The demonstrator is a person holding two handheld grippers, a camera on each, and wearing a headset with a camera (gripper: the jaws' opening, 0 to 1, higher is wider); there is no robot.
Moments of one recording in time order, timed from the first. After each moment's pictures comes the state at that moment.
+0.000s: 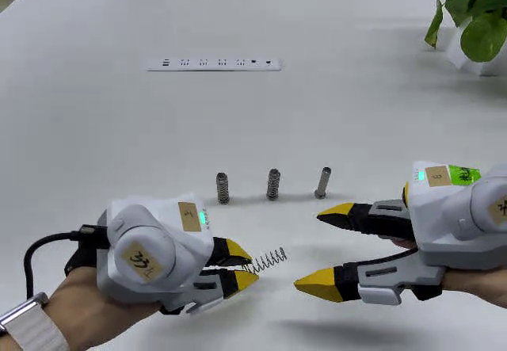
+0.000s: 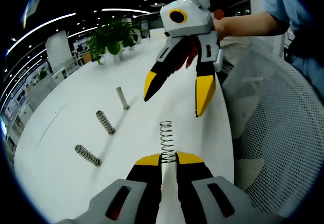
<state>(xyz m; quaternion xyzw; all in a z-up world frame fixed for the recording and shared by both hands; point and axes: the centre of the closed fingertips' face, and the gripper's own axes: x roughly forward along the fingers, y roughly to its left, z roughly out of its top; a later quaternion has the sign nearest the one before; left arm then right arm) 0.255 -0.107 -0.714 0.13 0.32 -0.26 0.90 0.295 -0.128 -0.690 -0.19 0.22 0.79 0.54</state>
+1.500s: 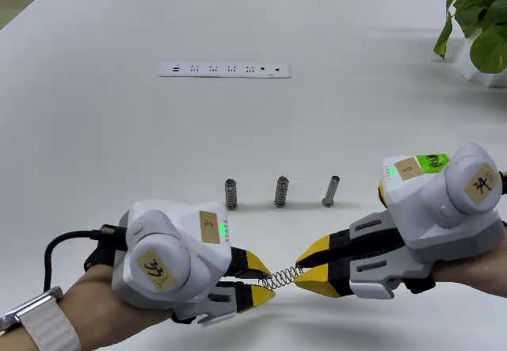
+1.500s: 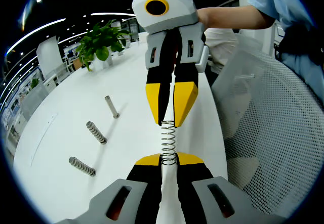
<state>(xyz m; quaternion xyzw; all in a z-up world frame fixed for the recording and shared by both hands) 0.254 -0.121 -0.708 0.14 0.32 -0.30 0.89 0.260 -0.126 -0.678 -0.25 0.24 0.82 0.46</state>
